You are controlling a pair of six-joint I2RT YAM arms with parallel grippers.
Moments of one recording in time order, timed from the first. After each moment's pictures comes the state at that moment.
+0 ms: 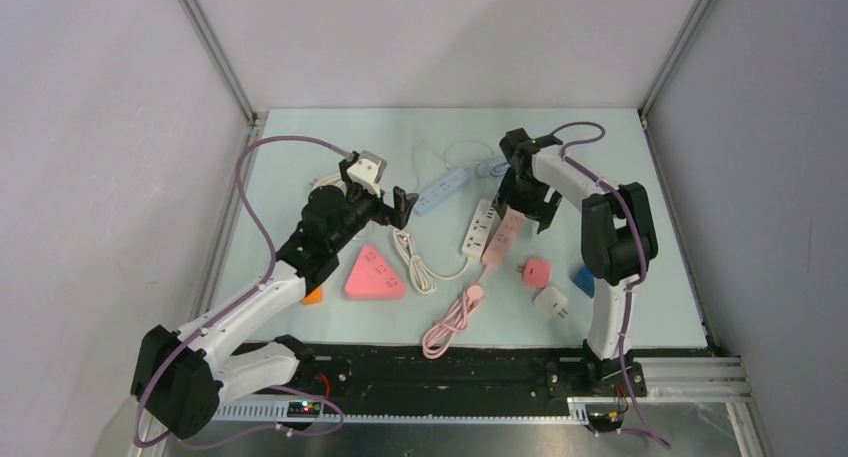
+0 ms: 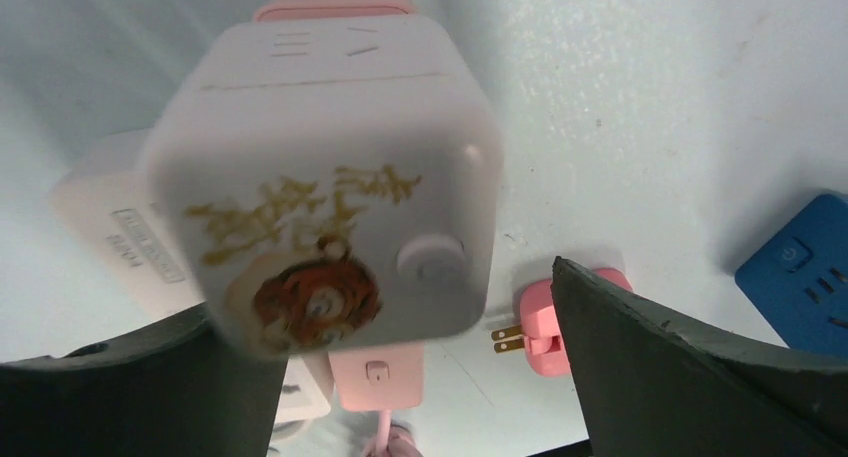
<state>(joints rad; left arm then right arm) -0.56 1.06 0.70 0.26 0.04 -0.02 0.36 2.02 1.58 -1.04 0.20 0.83</state>
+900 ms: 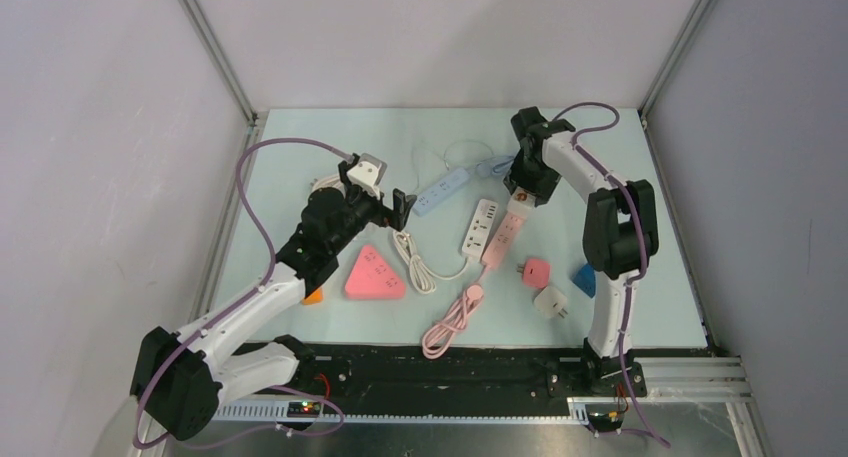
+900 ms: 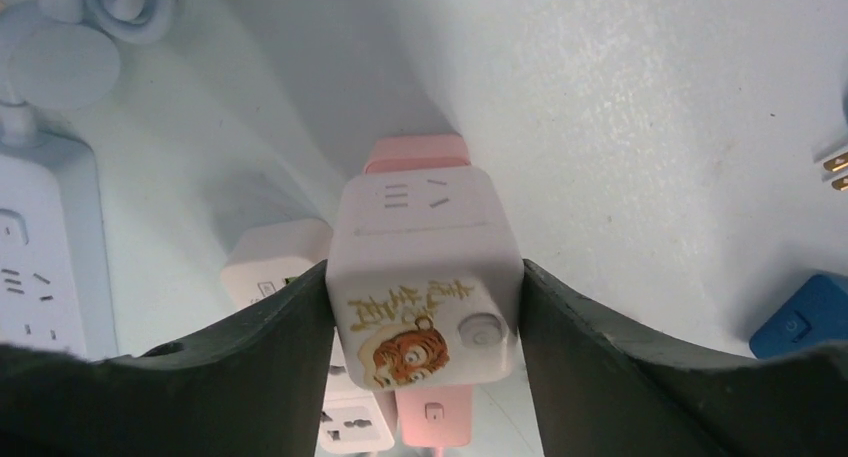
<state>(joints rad) -0.56 1.05 0.69 0.26 0.03 0.00 0.30 2.02 1.71 -0.99 0.22 0.82</state>
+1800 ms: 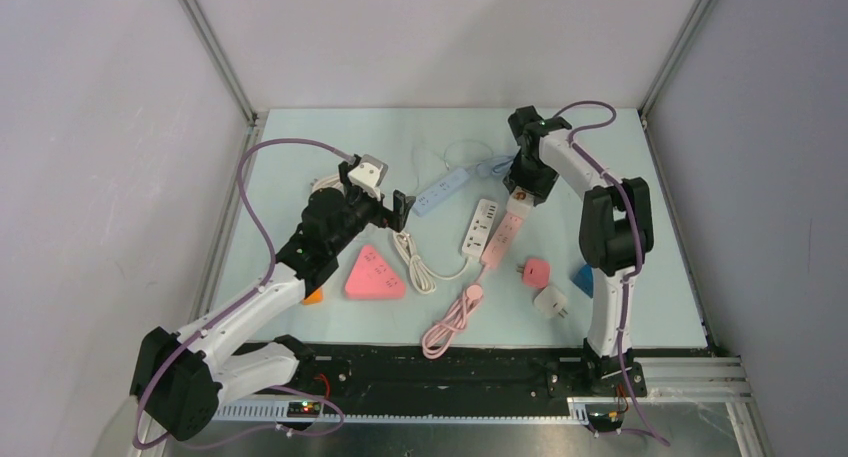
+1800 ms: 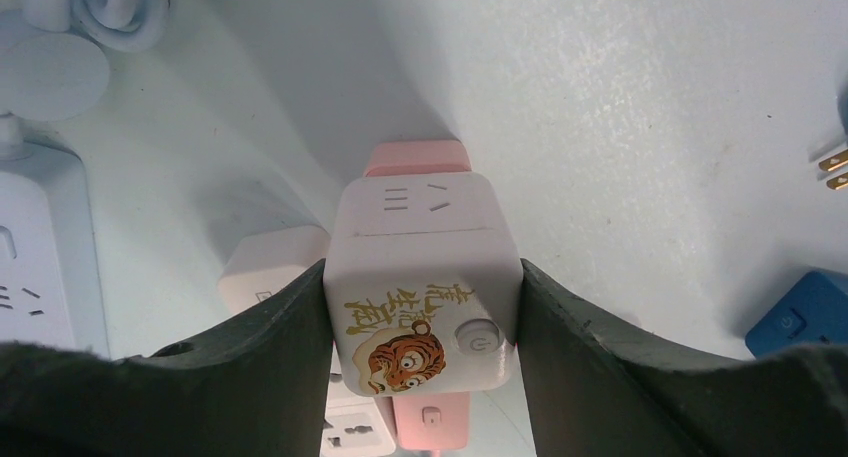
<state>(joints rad) -0.56 1.05 0.68 0.25 0.02 0.03 0.30 2.10 1.78 -1.05 0.23 0.82</state>
